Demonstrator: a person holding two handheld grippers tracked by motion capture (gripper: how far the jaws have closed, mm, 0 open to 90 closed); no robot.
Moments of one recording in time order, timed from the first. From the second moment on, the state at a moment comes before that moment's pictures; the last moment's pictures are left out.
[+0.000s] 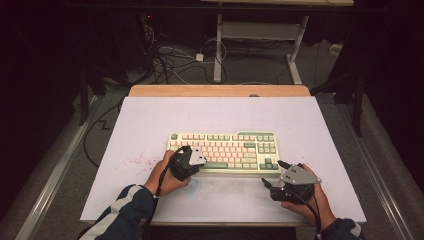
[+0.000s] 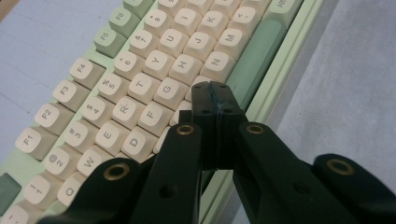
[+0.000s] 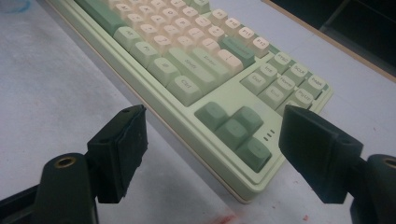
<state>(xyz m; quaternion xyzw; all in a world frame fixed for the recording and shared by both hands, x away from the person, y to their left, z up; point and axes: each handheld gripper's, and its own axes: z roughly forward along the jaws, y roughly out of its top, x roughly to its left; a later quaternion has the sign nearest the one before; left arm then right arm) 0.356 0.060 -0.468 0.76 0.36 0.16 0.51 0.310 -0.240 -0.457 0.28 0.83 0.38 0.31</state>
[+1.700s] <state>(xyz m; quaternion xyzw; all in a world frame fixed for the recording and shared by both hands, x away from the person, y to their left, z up) 0.338 0.107 -0.445 0.71 0.35 0.23 0.56 0.307 -0.240 -0.457 0.28 0.83 0.38 0.31</state>
